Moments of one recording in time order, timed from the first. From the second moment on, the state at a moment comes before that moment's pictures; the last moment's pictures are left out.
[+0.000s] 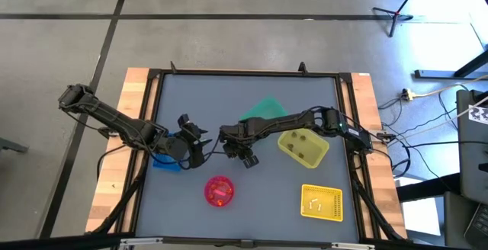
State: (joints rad) left arm -0.38 1.08 0.69 -0.37 -0.71 -0.49; right arm 0.04 2.32 1.83 -0.81 -0.17 -0.47
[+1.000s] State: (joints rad) left arm -0.38 1.08 0.69 -0.37 -0.71 -0.49; right arm 0.05 2.32 1.83 -0.79 -0.15 -0.43
